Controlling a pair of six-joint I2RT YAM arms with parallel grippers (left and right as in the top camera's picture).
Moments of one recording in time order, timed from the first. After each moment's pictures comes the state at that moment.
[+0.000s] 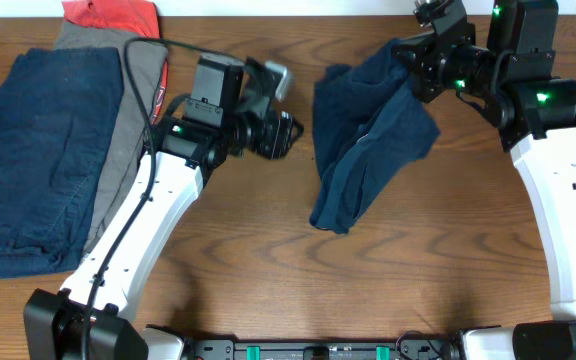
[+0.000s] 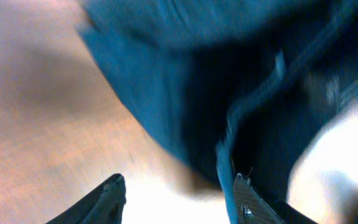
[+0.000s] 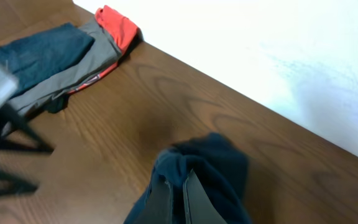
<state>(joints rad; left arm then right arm) -0.34 1.54 1.30 -0.68 0.48 0.02 0.12 1.56 1.61 -0.64 -0.53 -0.24</state>
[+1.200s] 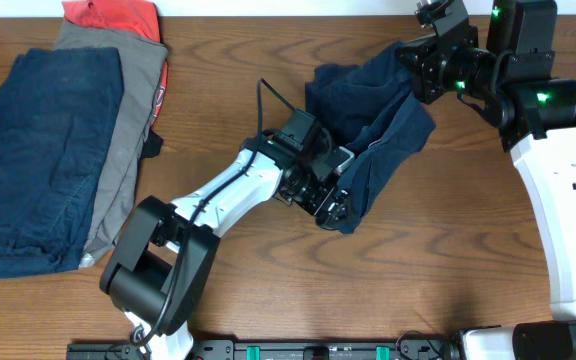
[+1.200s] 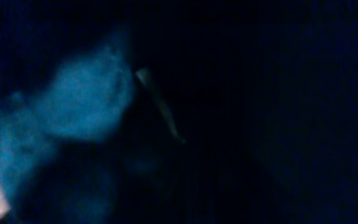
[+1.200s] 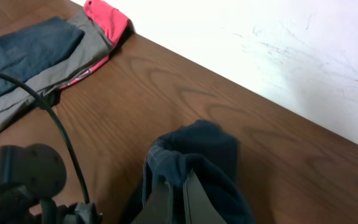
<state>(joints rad) -0.58 1.88 1.21 -0.63 0.61 0.08 0.12 1.56 1.61 -0.67 -0.49 -0.23</state>
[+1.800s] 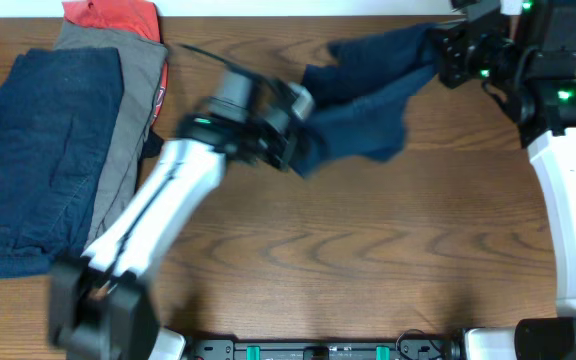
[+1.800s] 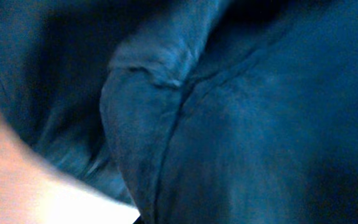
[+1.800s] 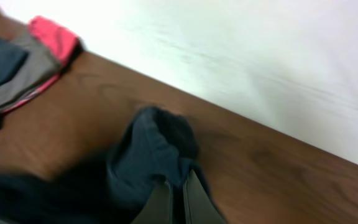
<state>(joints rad) -0.34 1.62 1.31 -0.63 0.61 0.03 0.02 1.56 1.61 -0.58 -0.42 -0.21</state>
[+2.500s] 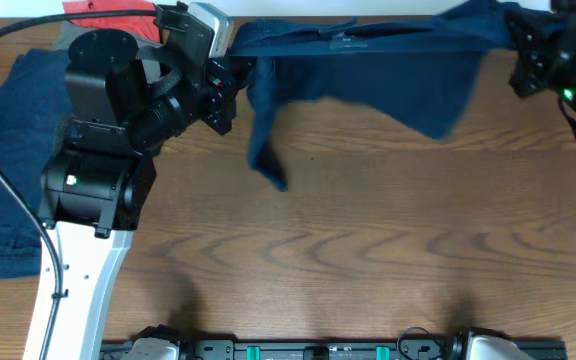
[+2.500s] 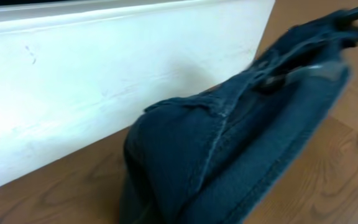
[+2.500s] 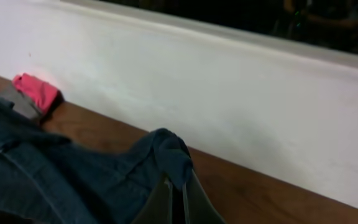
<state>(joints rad) -0.20 1.27 1.50 -0.54 0.54 0.03 -0.16 1.30 1.62 -0.61 -0.48 -0.20</state>
